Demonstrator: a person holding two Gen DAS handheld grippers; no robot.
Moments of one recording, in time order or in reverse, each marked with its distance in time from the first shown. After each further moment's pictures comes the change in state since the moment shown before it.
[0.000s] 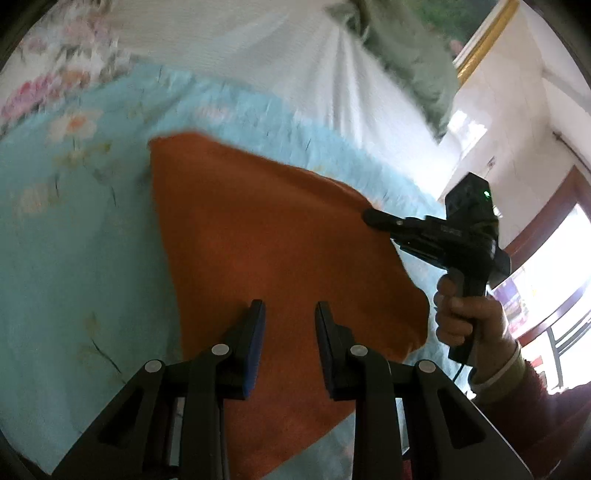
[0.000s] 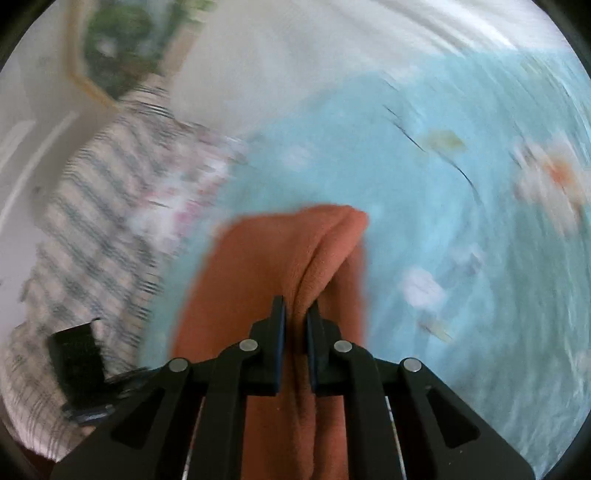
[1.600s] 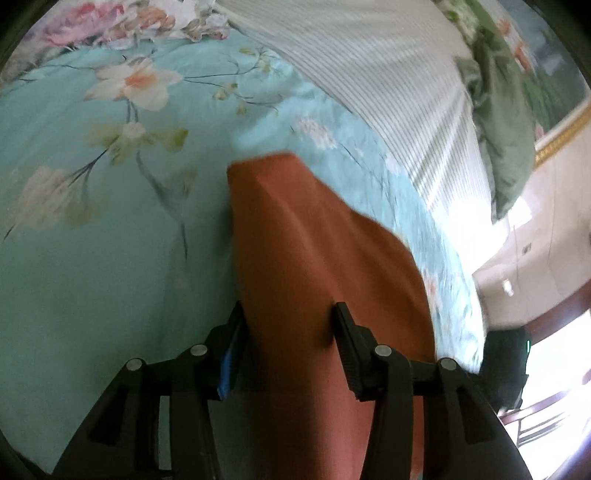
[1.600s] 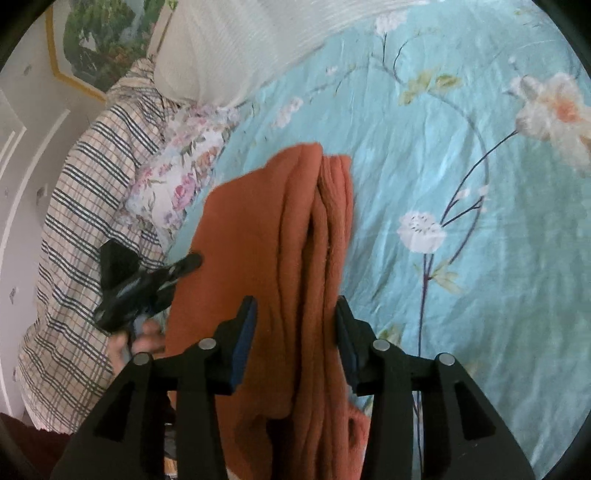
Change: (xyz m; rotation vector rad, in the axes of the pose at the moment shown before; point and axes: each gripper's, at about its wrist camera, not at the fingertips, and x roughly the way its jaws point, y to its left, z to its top) left arm 0.039 0.110 0.082 -0.339 -0.055 0.031; right arm -0.007 0.008 -0.008 0.017 0.065 0.080
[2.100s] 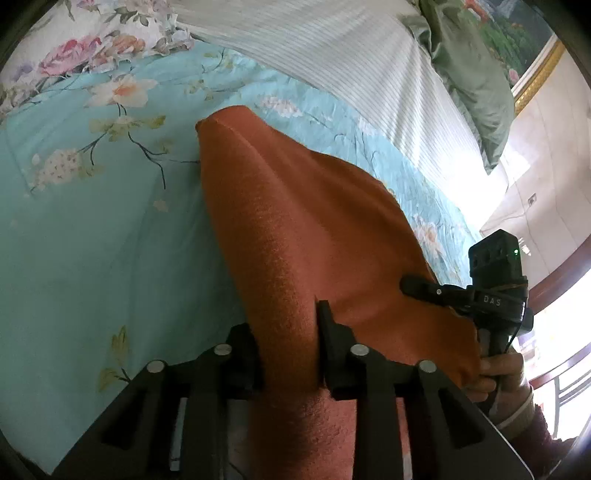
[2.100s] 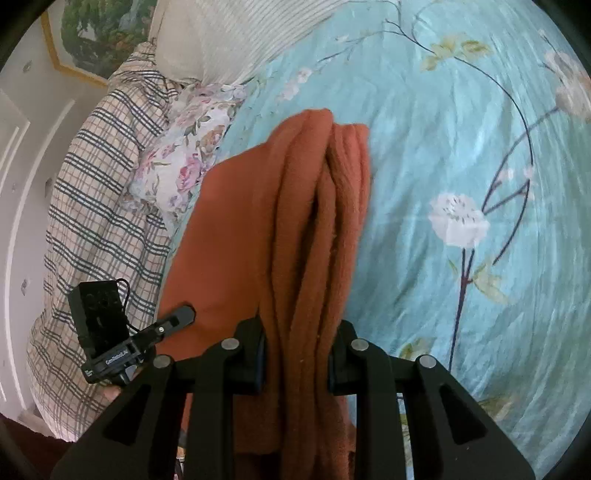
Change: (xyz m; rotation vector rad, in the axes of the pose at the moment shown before) left arm -0.027 -0.039 -0.084 0.193 -0.005 0.086; right arm 0.044 -0.012 0.005 0.003 0.094 0.063
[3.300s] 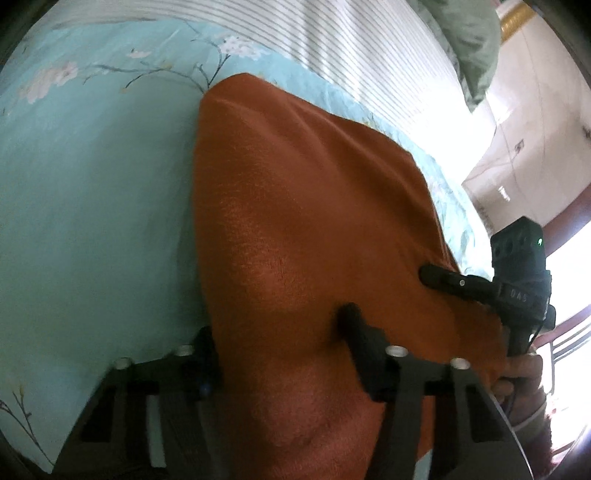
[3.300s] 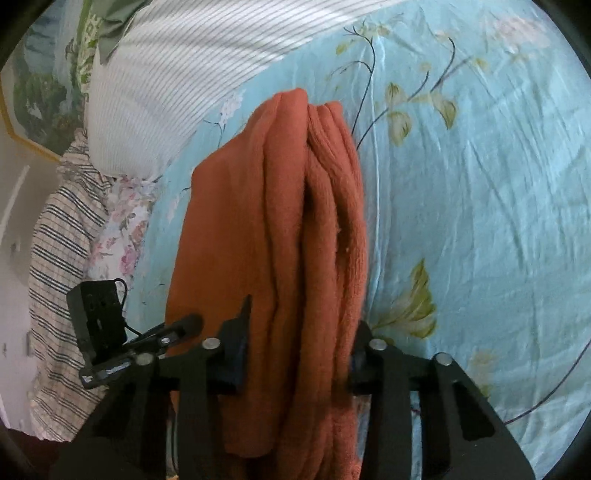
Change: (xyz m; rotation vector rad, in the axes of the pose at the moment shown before) left arm 0.212 -0.183 0.068 0.164 0.198 -0.097; right arm -0.167 -0.152 0.062 0.160 -0.158 -0.181
